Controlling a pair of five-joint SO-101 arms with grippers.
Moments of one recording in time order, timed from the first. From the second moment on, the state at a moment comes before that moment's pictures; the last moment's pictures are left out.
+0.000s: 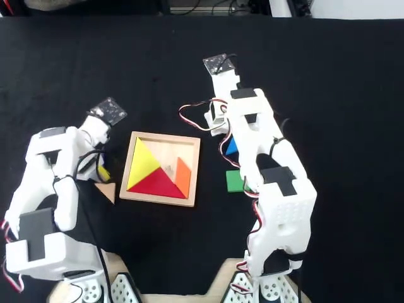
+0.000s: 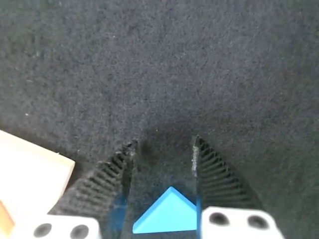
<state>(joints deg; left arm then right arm) -19.4 0.7 36.4 46.2 -58.7 -10.4 26.3 1.6 54.5 10.1</state>
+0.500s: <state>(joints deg) -23.7 0.7 36.6 46.2 -59.7 -10.4 26.3 1.6 54.5 10.1</state>
